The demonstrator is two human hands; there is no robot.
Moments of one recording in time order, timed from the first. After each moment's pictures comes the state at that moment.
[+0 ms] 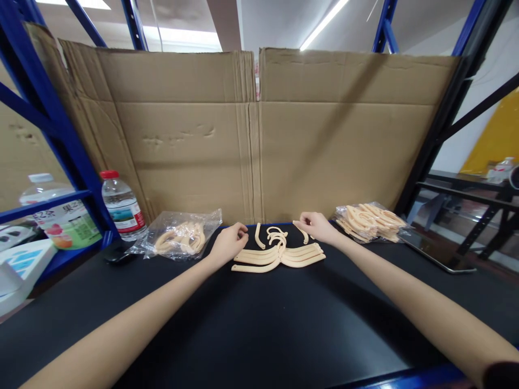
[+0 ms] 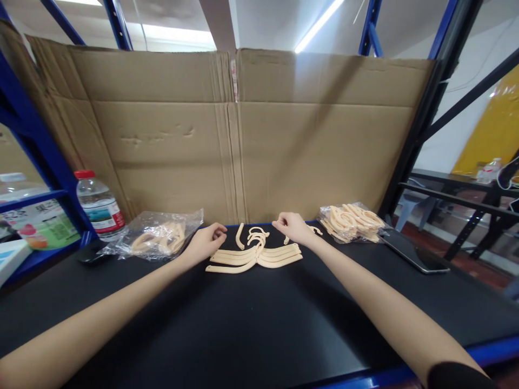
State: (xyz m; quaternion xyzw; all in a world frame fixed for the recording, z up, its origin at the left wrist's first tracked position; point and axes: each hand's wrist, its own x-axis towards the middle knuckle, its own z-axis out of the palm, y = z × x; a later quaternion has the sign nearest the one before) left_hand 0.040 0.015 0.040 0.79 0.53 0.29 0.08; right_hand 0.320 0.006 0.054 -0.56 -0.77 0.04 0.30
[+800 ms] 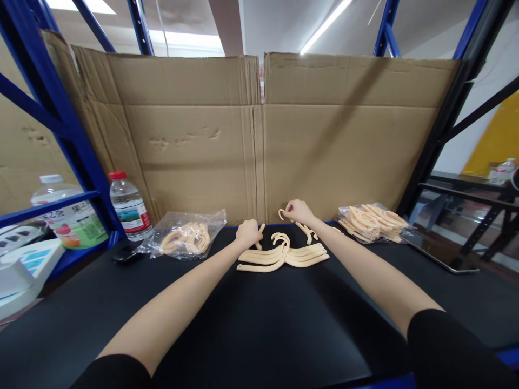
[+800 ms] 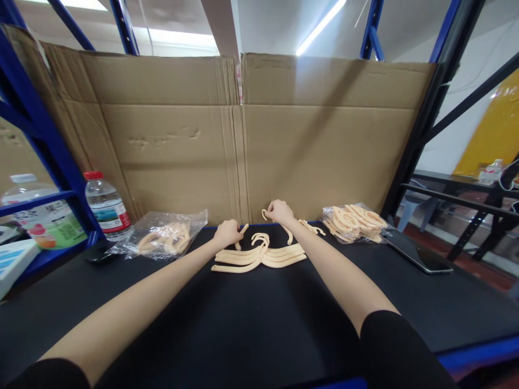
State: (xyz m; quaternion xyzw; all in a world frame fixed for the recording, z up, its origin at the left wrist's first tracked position) left_hand 0.085 0.056 0.045 0.74 0.65 0.12 0.10; right_hand 0.278 0.069 0.071 -0.66 -0.69 0.14 0.25
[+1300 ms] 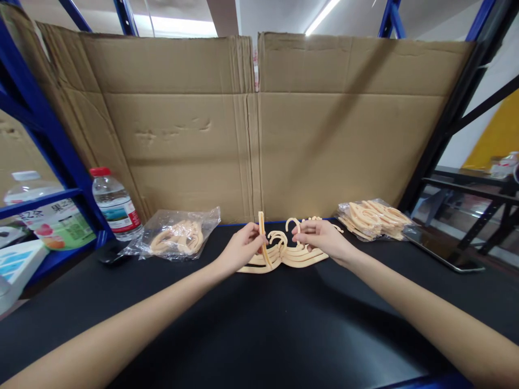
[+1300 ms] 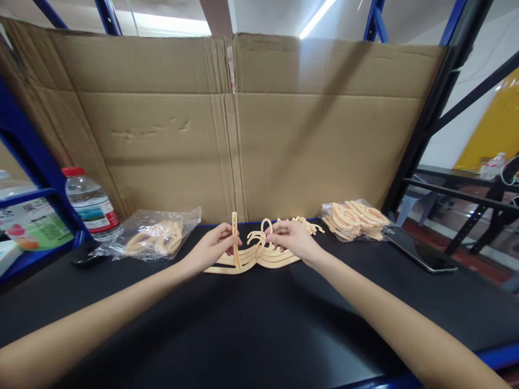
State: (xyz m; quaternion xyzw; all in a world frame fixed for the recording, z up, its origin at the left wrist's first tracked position) left_hand 0.076 -0.025 0.062 0.76 0.46 0.33 0.32; right_hand 0.299 -0.046 0.057 -0.46 -0.65 0.41 0.45
